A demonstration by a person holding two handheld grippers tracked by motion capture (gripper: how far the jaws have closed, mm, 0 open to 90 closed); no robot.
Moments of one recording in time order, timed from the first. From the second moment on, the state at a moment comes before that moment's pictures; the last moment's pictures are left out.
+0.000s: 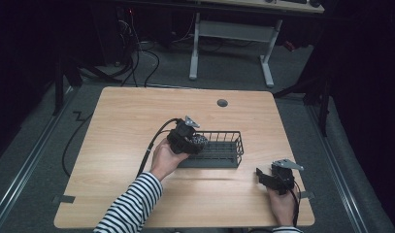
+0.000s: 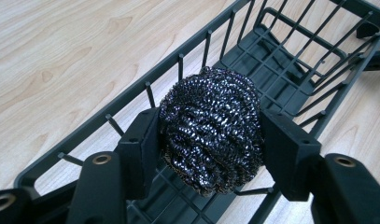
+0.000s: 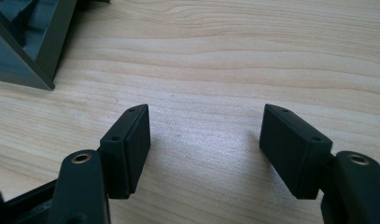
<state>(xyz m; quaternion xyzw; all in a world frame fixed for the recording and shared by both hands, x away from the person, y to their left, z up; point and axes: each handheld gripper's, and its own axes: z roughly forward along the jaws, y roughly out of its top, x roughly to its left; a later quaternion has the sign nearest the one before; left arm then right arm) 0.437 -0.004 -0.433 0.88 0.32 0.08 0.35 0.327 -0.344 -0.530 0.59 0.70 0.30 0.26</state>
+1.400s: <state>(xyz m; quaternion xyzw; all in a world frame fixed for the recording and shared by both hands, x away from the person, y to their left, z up) 0.425 0.046 -0.396 0.83 0.34 0.10 0.43 0.327 -0.344 -0.530 0.59 0.70 0.30 0.26</state>
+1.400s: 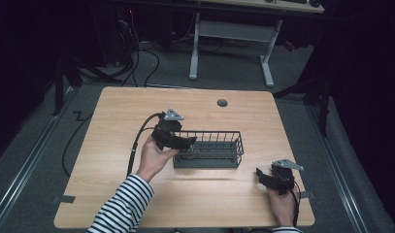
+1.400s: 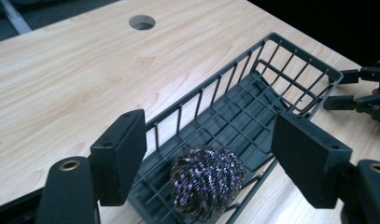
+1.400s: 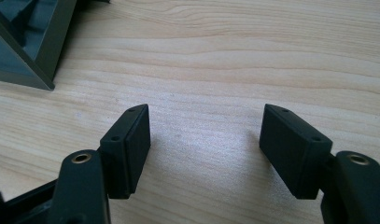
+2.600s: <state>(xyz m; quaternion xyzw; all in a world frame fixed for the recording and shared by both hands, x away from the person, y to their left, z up) 0.390 0.162 -0.420 0.78 0.44 0.12 0.44 0.327 -0.343 -0.530 0.59 0.70 0.30 0.26</state>
